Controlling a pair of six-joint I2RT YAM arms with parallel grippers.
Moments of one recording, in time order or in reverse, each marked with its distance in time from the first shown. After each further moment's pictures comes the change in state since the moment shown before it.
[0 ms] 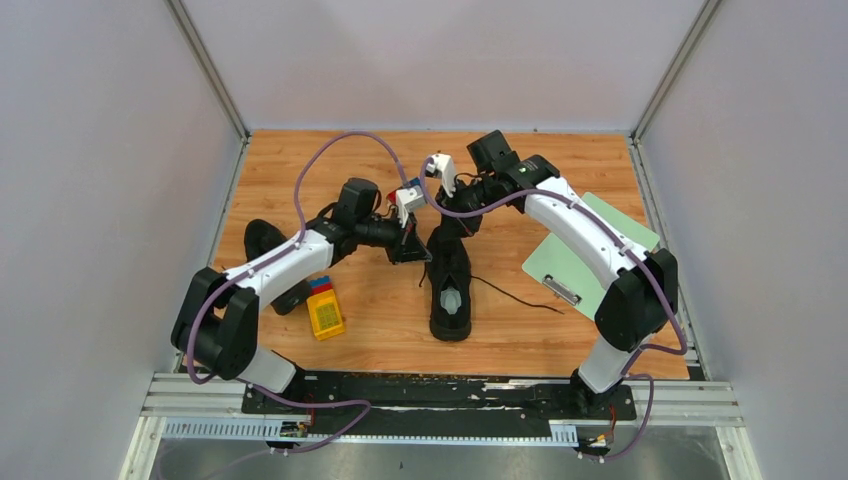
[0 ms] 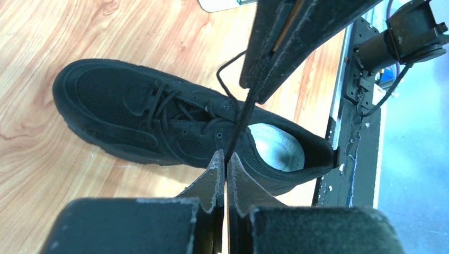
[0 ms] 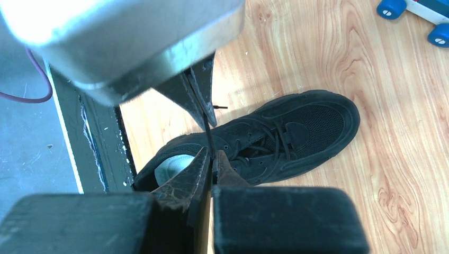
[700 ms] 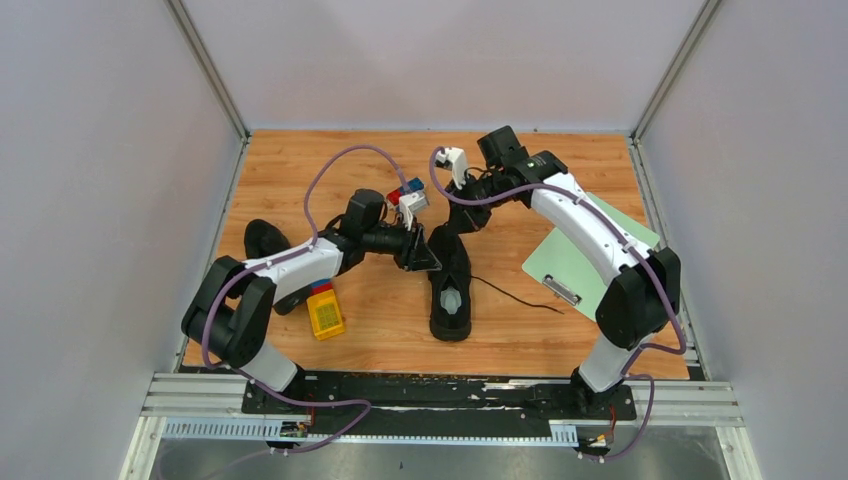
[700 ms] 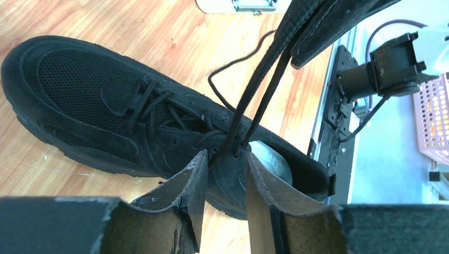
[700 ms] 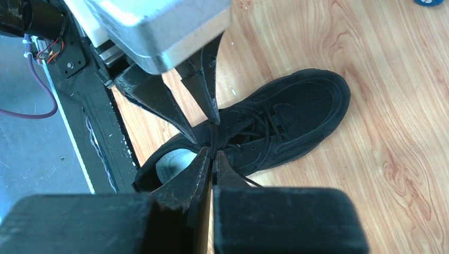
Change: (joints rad) left arm -0.042 0.072 -0.089 0.239 0.001 -0.240; right arm -0.046 0.000 0.006 -0.017 0.018 0.077
